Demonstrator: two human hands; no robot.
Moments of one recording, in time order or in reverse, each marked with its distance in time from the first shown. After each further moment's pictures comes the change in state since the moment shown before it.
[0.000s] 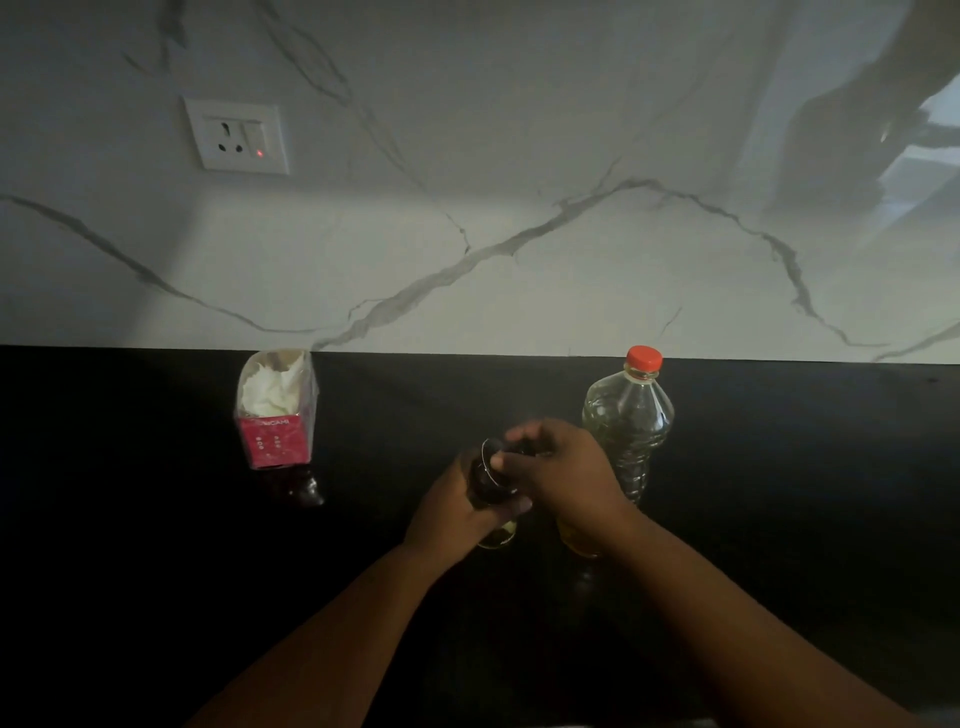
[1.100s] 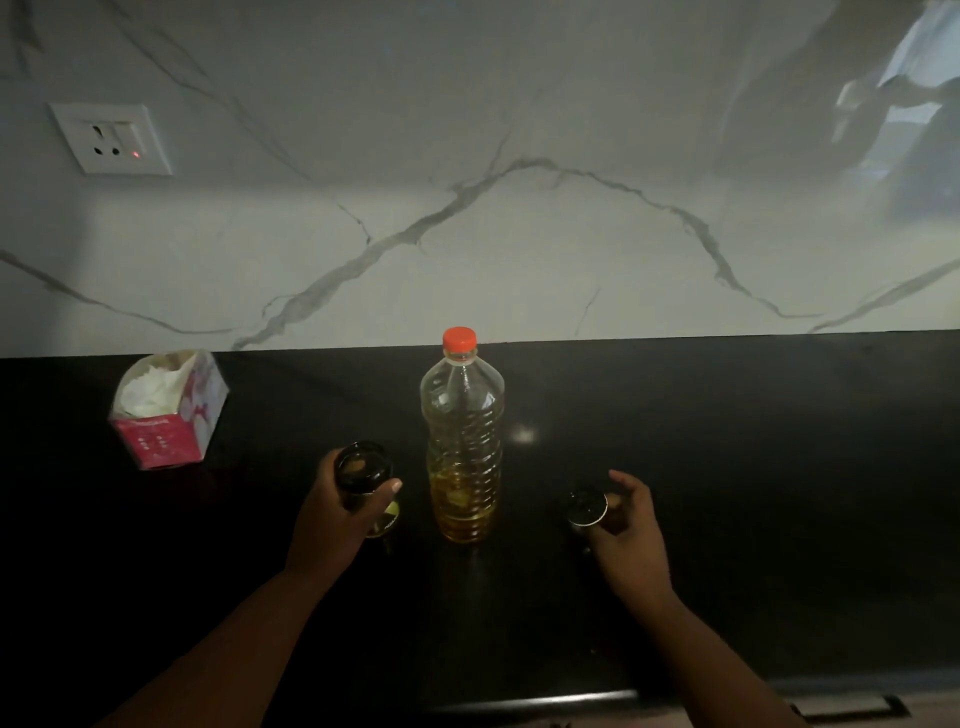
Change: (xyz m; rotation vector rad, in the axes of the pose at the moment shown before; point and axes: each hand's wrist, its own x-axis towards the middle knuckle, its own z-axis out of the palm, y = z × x) left_hand -0.008 -0.010 0.050 0.116 0.418 -0.004; right_hand -0.033 0.200 -0.158 0.093 0.274 0.134
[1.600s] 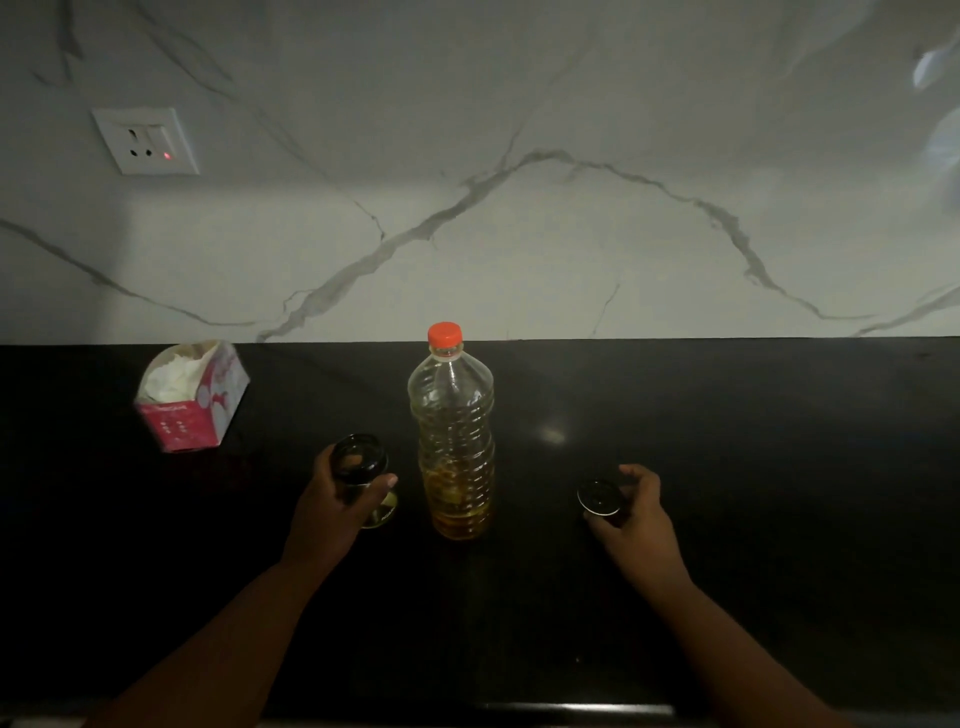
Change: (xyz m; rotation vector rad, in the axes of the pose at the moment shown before) left_hand -0.006 0.004 0.007 -0.005 0.101 -0.060; right_hand 0.046 0.024 -0.019 -0.205 -0.094 -0.087
